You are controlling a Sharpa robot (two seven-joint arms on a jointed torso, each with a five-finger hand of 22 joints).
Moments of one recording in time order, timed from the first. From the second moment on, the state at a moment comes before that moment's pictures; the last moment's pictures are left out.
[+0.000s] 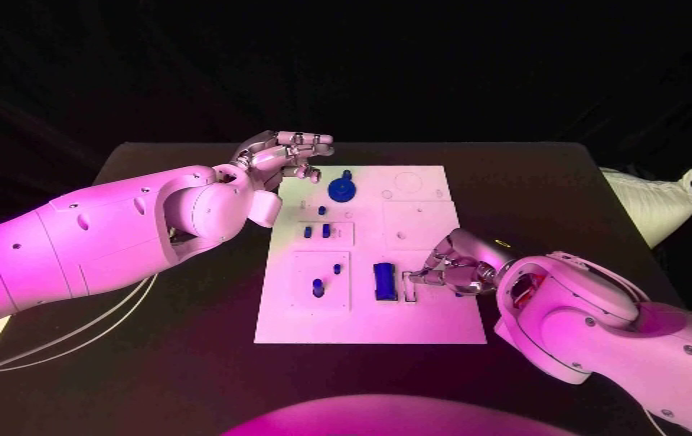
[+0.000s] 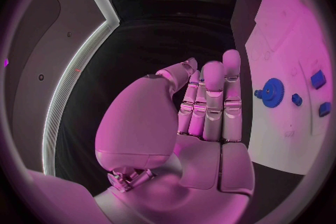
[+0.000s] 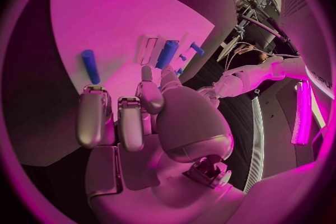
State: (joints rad) left arm 1.16 -0.88 -0.01 1.49 0.04 -0.19 0.28; left_hand 1.37 -0.13 0.51 -0.05 0.07 1.03 0.19 0.09 0.07 1.10 0.12 0.17 0.07 1.26 0.02 1.04 0.51 0.17 1.19 0.12 0.57 1.03; right arm 0.86 -0.98 0.14 1.95 -1.46 -0.26 -0.60; right_hand 1.31 0.10 -0.16 0.15 0.17 1.11 0.07 0.20 0.32 1.42 -0.01 1.06 1.22 1.47 -0.07 1.49 1.31 0.08 1.39 0.04 1.36 1.27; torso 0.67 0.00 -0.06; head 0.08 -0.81
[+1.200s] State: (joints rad) left arm 1.16 -0.87 -0.01 1.48 0.03 -0.18 0.28; left_hand 1.37 -0.13 0.51 -0.05 0.07 1.03 0.18 0.09 0.07 1.10 0.11 0.18 0.07 1.26 0.02 1.04 0.51 0.17 1.19 0.12 0.57 1.03; right arm 0.83 -1.03 0.14 1.88 -1.66 -0.21 -0.58; right_hand 1.31 0.06 -0.14 0.18 0.17 1.10 0.08 0.16 0.30 1.40 0.00 0.98 1.18 1.46 -0.07 1.48 1.31 0.08 1.39 0.04 1.37 1.28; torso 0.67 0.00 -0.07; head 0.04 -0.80
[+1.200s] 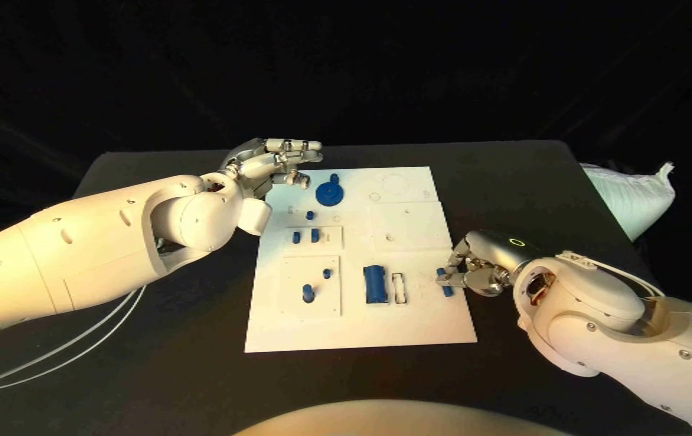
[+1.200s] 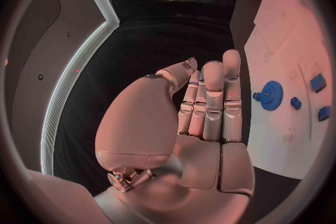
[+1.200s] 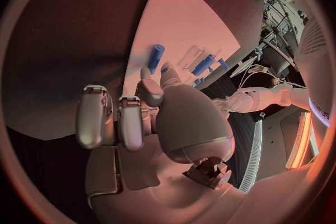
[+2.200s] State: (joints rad) left arm 1.16 -0.87 -0.01 1.48 0.03 -0.17 0.27; left_hand 1.37 -0.13 0.51 -0.05 0.07 1.03 0.18 0.09 0.07 1.10 0.11 0.18 0.07 1.26 0.02 1.04 0.50 0.17 1.19 0.12 0.57 1.02; right arm 0.83 -0.98 0.13 1.86 -1.94 -0.09 -0.58; right_hand 1.41 0.01 -0.05 0.16 0.11 1.12 0.07 0.14 0.31 1.40 -0.01 0.96 1.17 1.46 -0.07 1.48 1.31 0.08 1.39 0.04 1.37 1.28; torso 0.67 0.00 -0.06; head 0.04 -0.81
